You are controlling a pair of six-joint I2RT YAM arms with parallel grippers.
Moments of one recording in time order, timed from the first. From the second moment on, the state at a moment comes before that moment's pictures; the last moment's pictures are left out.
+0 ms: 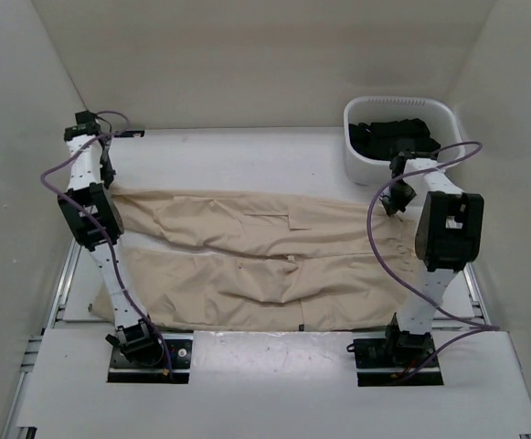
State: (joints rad) left arm 0.33 2.38 2.30 -1.12 -0.26 -0.01; right arm -0.02 1.93 1.46 -0.86 0.27 0.73
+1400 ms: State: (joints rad) left arm 0.36 1.86 1.61 -0.82 -0.28 0.00; right arm -0.03 1.49 1.17 -0.95 0.34 0.74
